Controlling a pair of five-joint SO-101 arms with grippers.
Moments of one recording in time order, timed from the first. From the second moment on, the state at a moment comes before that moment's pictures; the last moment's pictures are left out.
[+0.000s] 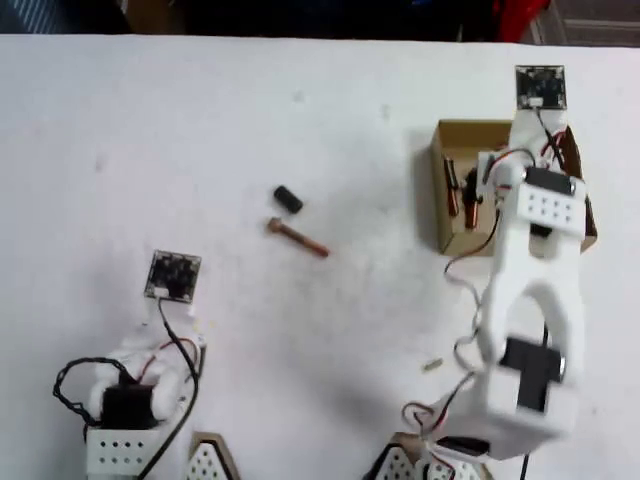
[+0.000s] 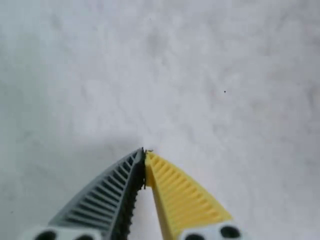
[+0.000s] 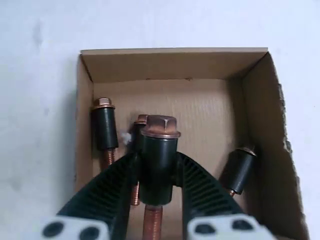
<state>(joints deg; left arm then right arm) -6.3 -101.9 95.9 74.7 -6.3 14.4 6.4 8.8 42.8 15.2</state>
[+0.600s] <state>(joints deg) -6.3 -101.7 97.2 72.5 -9.2 15.6 38.8 -21.2 50.4 20.4</state>
